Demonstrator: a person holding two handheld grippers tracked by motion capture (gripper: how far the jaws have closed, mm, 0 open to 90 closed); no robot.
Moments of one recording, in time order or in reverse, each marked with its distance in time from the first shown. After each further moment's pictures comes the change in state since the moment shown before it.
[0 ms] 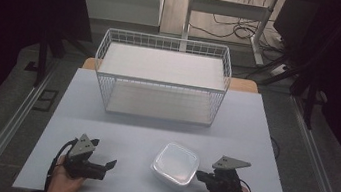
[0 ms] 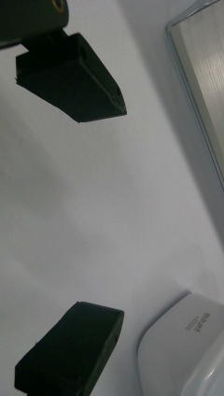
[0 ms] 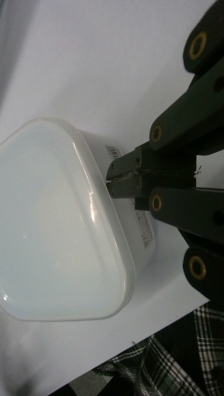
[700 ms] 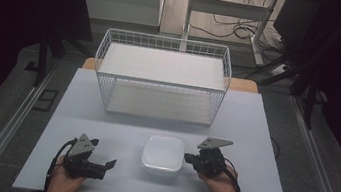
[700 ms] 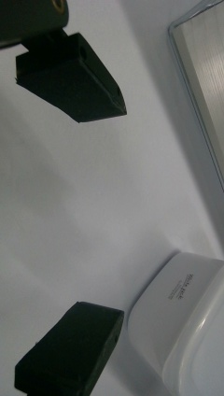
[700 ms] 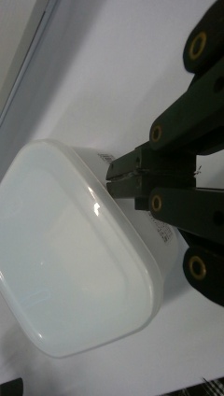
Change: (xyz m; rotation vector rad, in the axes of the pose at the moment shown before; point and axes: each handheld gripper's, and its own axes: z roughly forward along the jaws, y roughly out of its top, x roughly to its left) left arm 0.001 0.000 0.000 0.000 -0.001 -0.011; right arm -0.008 0.046 0.042 -0.002 0.018 -0.051
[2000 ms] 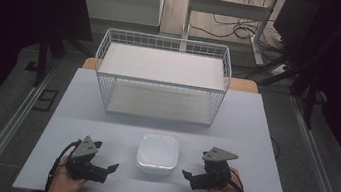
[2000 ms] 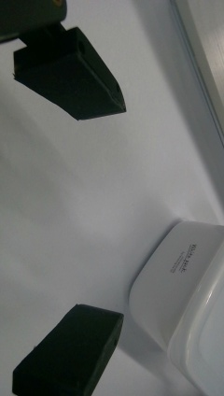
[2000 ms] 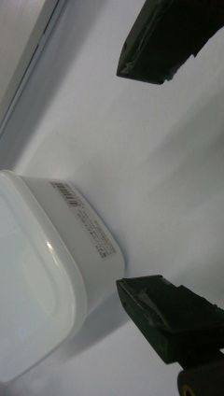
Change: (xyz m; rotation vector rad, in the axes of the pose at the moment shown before) left arm -0.004 -0.001 0.006 0.026 -0.052 0.022; right arm 0.003 -0.030 -0.011 -0.062 -0.084 -0.071
